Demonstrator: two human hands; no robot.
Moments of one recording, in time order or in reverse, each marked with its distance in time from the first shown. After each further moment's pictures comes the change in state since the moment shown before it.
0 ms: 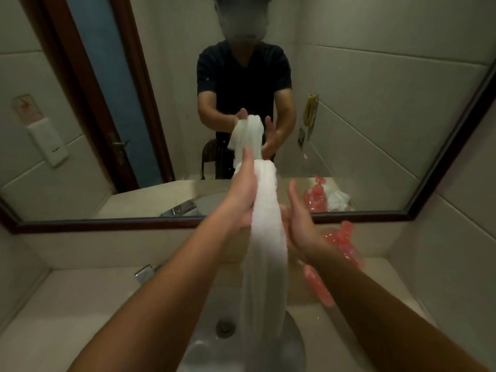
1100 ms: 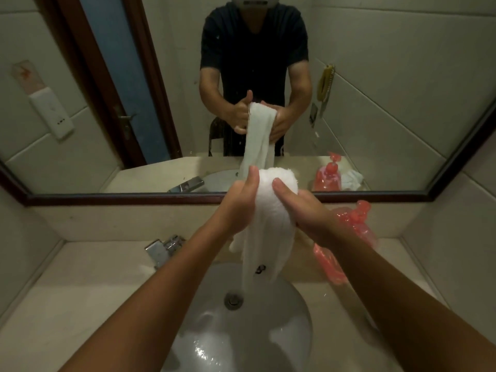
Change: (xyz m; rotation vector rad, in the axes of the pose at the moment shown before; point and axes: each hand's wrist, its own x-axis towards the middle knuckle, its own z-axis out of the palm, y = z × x) left_hand -0.025 -0.052 -0.057 0.560 -0.067 0.421; right_hand 0.003 0.015 -0.006 -0.349 -0.001 0.031
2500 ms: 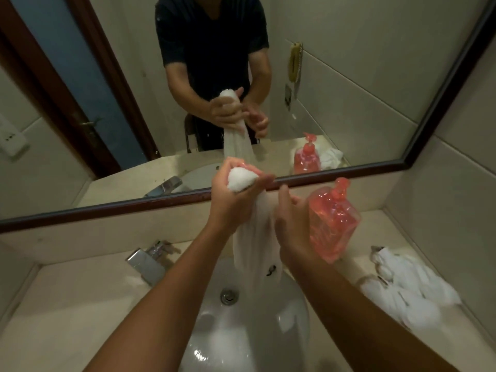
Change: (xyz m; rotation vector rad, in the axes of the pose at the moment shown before) left_hand 0.012 -0.020 0.041 -0.215 0.158 0.104; right_hand 0.000 0.052 0.028 0.207 0.795 0.176
